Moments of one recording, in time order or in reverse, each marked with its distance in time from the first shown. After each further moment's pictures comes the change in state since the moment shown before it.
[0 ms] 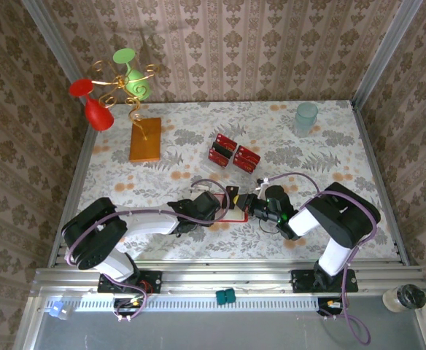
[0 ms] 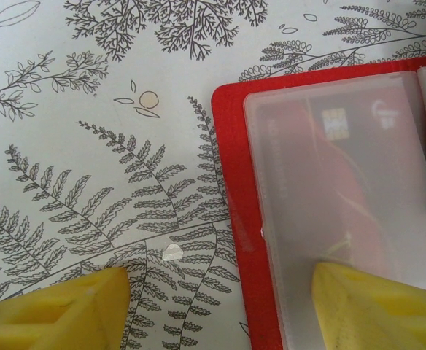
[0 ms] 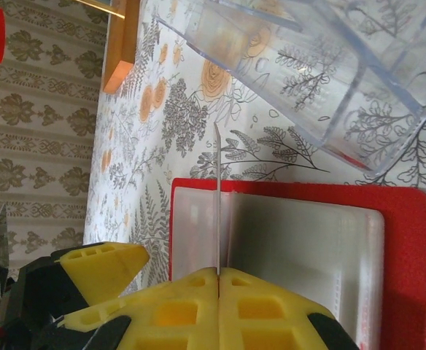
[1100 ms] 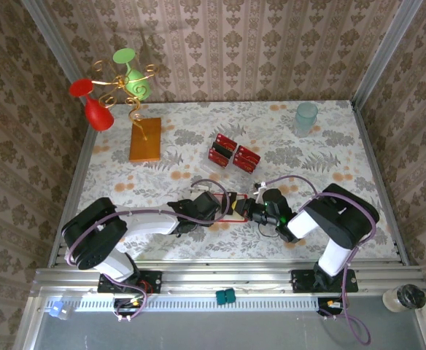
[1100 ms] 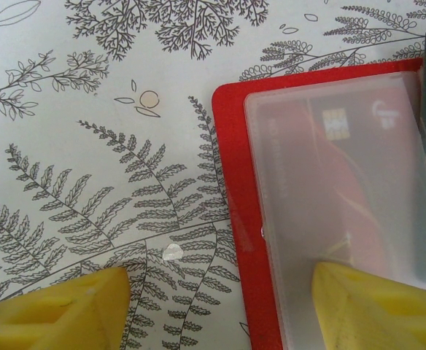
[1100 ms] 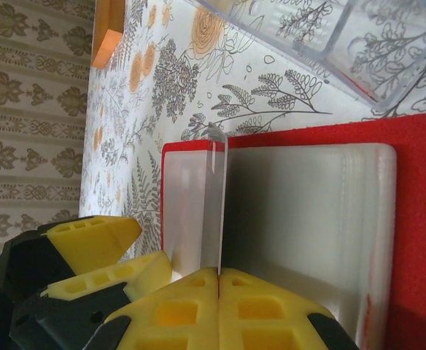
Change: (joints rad) left arm -0.001 0.000 0.000 0.000 -0.003 -0.003; right arm 0.041 -0.008 -0.017 -0.032 -0.004 0.013
